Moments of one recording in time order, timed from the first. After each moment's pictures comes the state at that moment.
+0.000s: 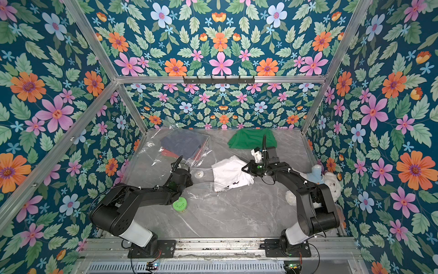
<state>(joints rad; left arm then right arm) -0.47 1.58 0.50 0.36 -0.36 -0.65 0.17 1.51 0.89 -0.25 -0.68 0.51</state>
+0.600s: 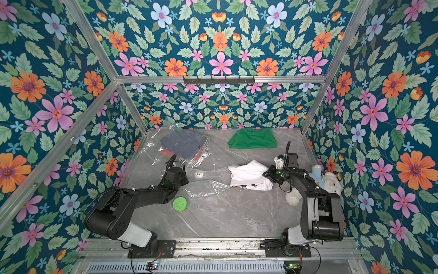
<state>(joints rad) -0.39 1.52 0.49 0.33 -0.33 -0.62 -0.09 1.48 0.80 -0.36 -0.59 0.44</state>
